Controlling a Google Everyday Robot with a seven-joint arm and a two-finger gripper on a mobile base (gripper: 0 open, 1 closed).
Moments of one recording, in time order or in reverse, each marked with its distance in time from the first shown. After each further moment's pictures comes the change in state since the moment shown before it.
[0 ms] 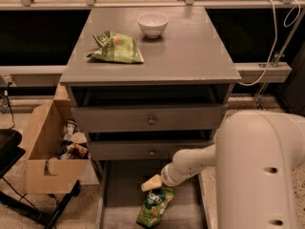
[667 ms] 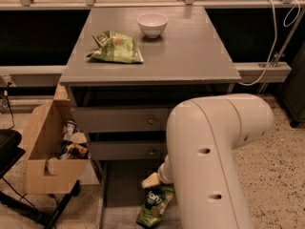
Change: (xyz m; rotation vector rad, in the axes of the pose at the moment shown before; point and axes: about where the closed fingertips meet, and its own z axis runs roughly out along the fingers) arm -0.019 -0.025 0.024 0.150 -0.014 0.011
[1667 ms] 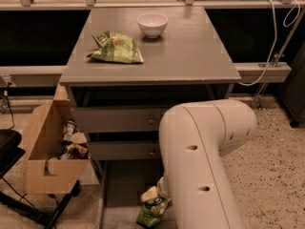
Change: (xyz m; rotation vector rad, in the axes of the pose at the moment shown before) arm 0.052 0.011 0.043 -0.023 0.061 0.058
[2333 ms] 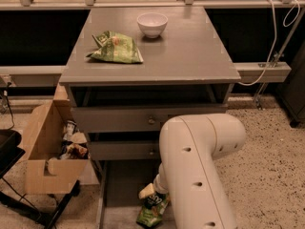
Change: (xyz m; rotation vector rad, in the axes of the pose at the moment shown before) arm -0.023 -0.011 0.058 -0.013 0.064 0.020
